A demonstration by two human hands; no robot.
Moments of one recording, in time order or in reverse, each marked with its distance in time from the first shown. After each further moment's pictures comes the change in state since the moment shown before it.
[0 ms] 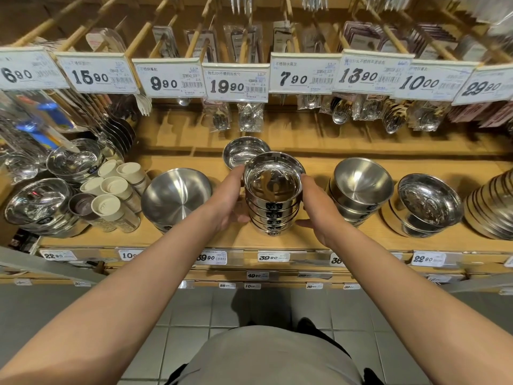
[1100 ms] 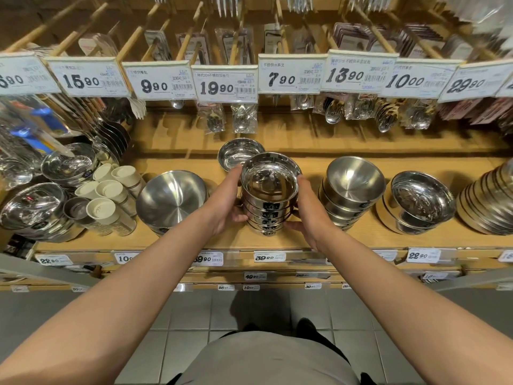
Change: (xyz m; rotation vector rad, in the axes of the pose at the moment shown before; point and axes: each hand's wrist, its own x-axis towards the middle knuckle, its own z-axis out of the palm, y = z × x) left_hand -0.012 0.002 0.007 -0.040 -0.045 -0.006; right_hand -0.018 0.002 0.004 0.145 -0.079 -0.026
